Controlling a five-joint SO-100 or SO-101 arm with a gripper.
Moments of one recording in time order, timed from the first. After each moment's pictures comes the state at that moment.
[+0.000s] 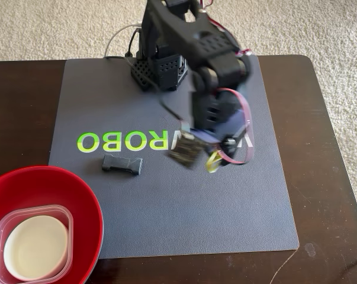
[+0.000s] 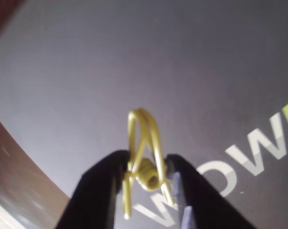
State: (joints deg) arm -15.1 81.8 66.6 89.1 21.6
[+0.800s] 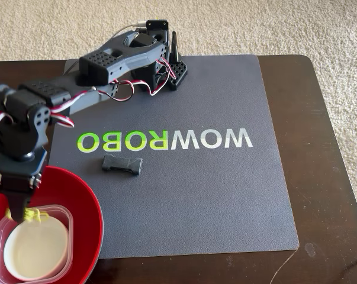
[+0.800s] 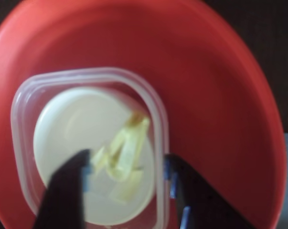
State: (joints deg) arm 32.7 22.9 -12.3 91.4 29.4
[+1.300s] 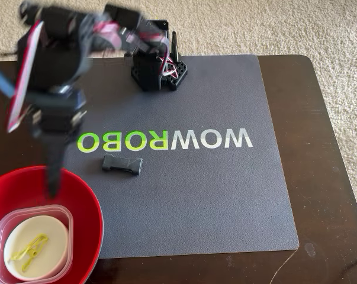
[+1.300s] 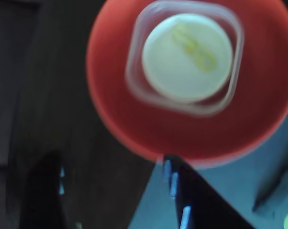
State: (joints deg) arm 16.4 71.7 24.7 98.1 31.8
